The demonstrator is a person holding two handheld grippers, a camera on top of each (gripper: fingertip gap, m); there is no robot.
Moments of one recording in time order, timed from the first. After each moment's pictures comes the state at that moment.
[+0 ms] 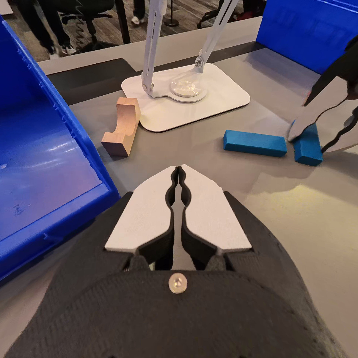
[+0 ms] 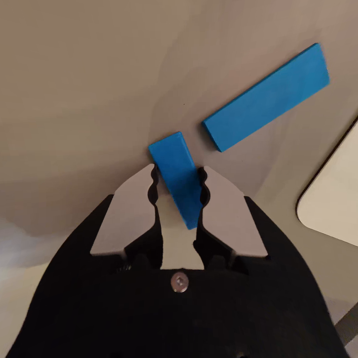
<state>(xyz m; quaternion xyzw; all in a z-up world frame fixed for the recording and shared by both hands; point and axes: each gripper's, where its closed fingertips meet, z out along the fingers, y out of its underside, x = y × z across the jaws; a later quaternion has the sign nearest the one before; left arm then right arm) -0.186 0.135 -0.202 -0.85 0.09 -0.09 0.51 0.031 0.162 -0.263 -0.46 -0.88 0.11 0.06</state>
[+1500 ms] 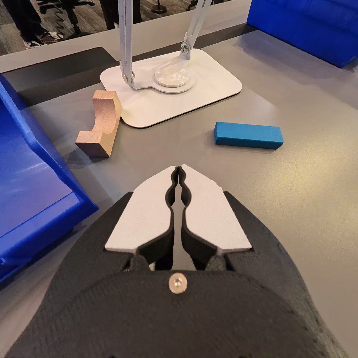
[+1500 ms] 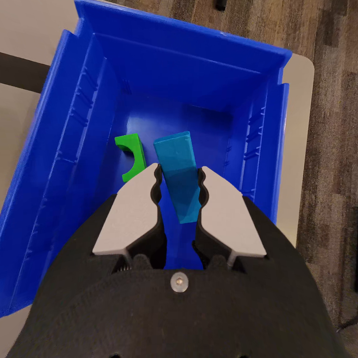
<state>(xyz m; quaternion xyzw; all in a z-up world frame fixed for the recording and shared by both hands) -0.167 0.141 -0.218 -0.86 0.12 -0.09 0.49 0.298 0.476 -0.177 -0.90 -0.27 0.06 0.34</state>
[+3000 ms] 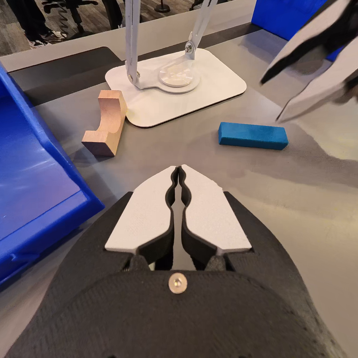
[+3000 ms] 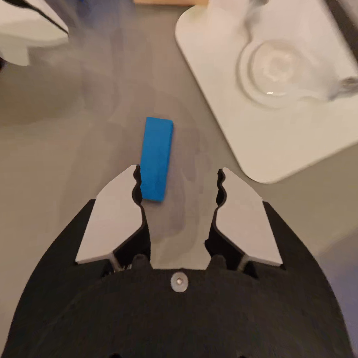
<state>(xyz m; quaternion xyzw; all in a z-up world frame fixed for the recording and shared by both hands) -0.173 0.142 -0.217 -0.86 0.11 -0.09 0.49 -0.035 0.208 -0.227 -0.75 -0.59 0.19 0.22</state>
